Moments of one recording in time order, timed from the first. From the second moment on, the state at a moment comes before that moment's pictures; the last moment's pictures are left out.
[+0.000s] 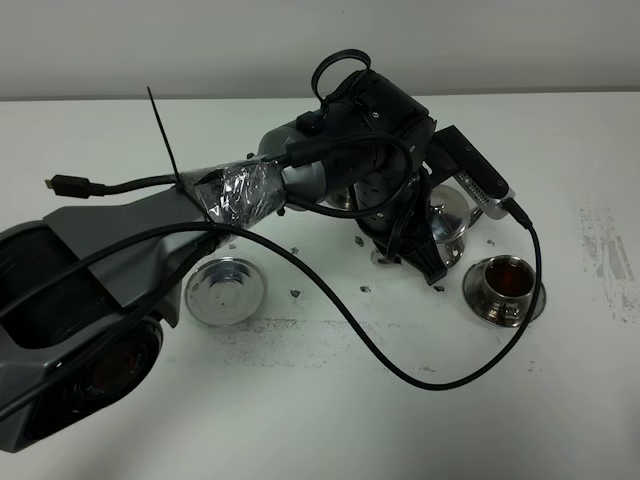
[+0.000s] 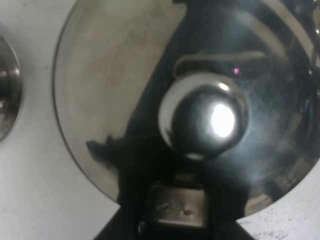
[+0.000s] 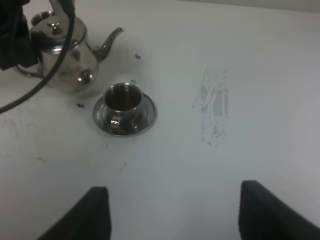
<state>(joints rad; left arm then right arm) -0.81 2.36 -2.05 0.11 0.99 0.20 0.03 -0.01 -0.50 0.08 1.09 -0.15</state>
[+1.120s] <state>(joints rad) -0.80 2.35 -2.05 0.11 1.03 0.20 0.03 -0.01 -0.50 0.08 1.09 -0.15</state>
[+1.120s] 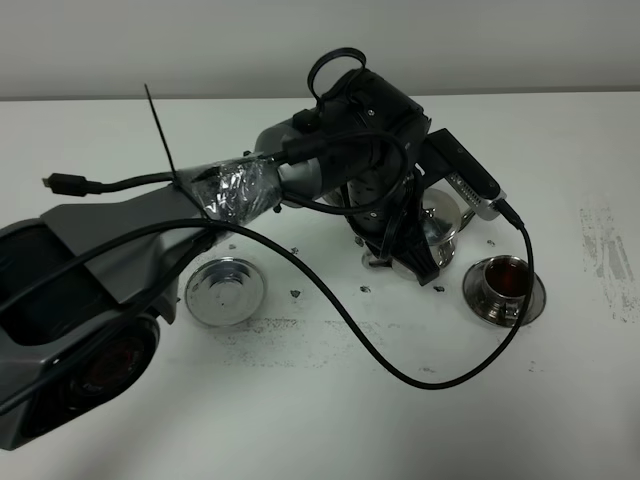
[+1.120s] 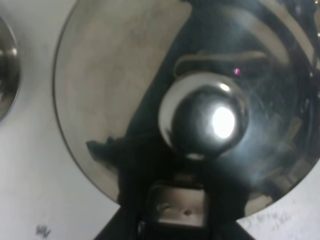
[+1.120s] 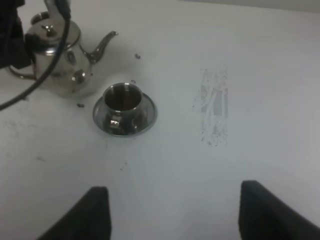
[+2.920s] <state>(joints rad) -0.48 1.72 -0.94 0.12 0.49 0.04 0.03 -0.01 -0.50 0.08 1.09 -0.15</state>
